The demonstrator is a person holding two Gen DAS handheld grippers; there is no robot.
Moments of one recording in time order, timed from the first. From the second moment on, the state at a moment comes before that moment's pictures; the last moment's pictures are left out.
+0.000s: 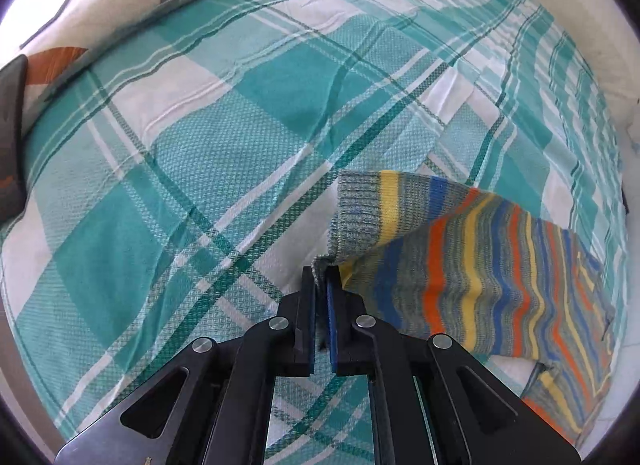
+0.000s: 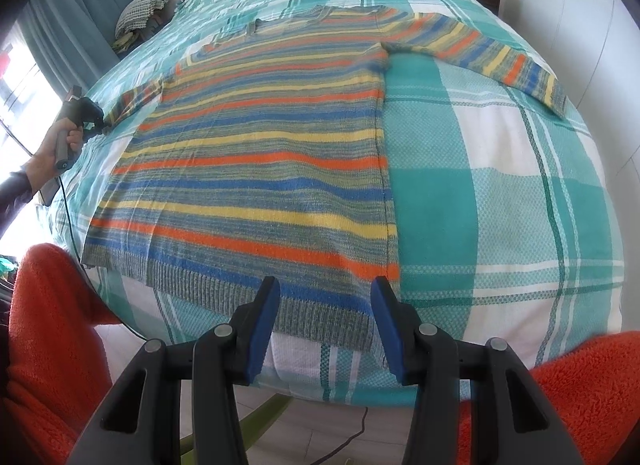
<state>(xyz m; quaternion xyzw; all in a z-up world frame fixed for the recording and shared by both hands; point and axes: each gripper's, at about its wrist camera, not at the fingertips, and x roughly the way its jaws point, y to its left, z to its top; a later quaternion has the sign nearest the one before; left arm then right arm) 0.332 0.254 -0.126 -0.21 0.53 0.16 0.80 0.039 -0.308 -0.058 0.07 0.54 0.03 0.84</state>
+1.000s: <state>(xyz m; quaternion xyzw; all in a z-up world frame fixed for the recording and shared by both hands) 0.281 0.170 -0.154 -0.02 0.44 0.07 0.89 0.041 -0.369 -0.039 0.15 0.45 -0.13 0.87</state>
